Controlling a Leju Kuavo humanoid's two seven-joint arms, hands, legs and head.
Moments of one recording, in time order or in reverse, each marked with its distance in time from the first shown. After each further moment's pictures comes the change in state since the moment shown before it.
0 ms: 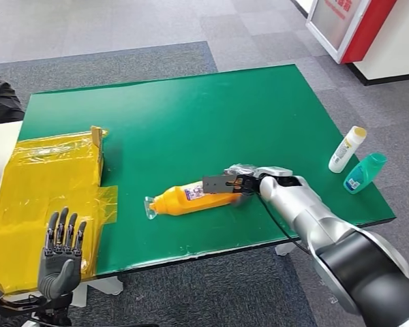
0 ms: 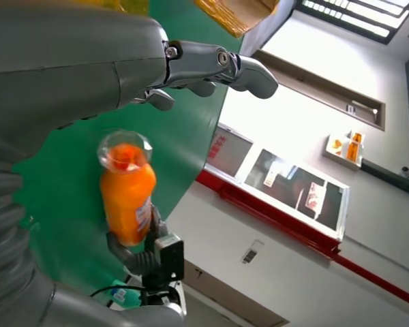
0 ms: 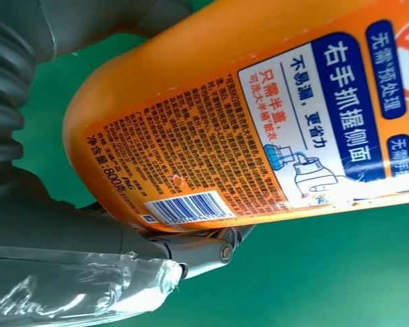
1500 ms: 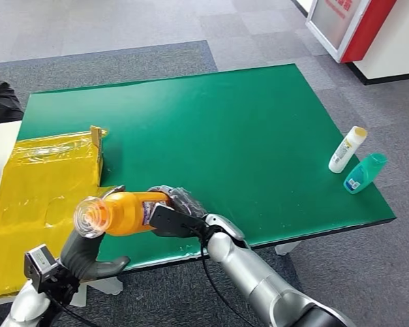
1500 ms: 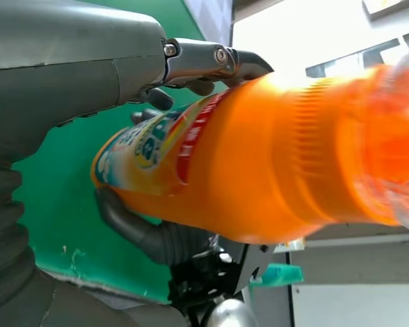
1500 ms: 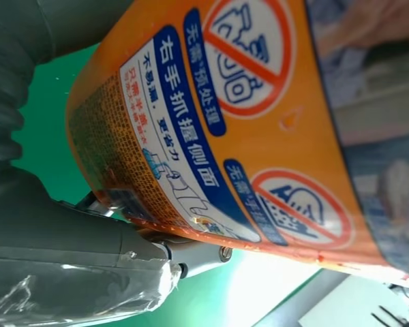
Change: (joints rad) left arm -0.124 0.326 -0.598 -0.327 -0.262 0.418 0.083; right arm 0.402 0.279 -0.112 -0.376 -0.208 -0.366 -0.167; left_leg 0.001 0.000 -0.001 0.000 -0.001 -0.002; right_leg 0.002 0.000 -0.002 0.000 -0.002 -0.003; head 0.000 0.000
